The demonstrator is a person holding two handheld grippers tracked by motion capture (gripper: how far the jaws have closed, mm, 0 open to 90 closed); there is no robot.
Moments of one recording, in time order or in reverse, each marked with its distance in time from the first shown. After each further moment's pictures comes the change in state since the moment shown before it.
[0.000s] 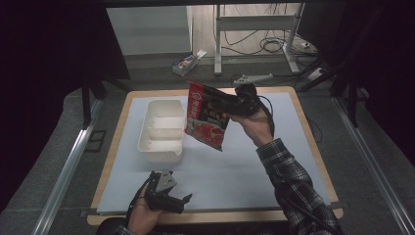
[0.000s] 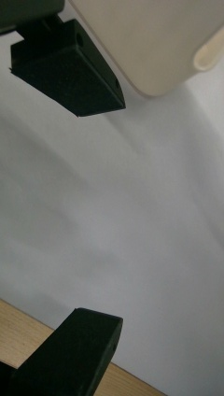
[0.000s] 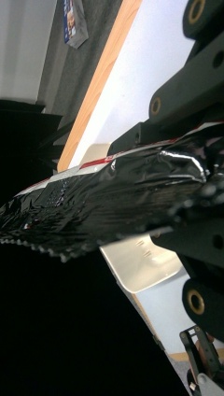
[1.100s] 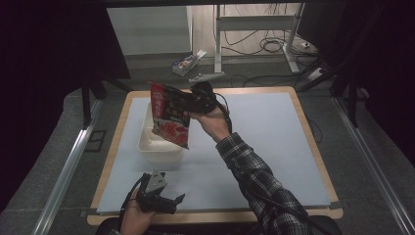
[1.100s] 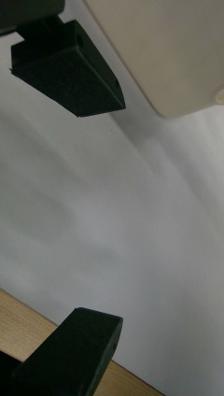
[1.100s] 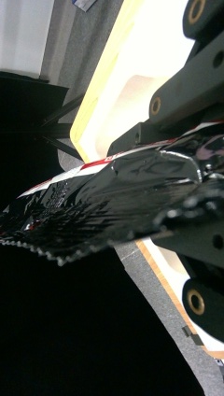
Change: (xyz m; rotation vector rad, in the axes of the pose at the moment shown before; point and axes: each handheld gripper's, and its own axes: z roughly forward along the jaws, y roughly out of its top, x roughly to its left) left arm 0.009 -0.012 -0.012 -0.020 0.005 -0.053; right arm 0.046 0.023 0.101 -0.004 0.053 0.003
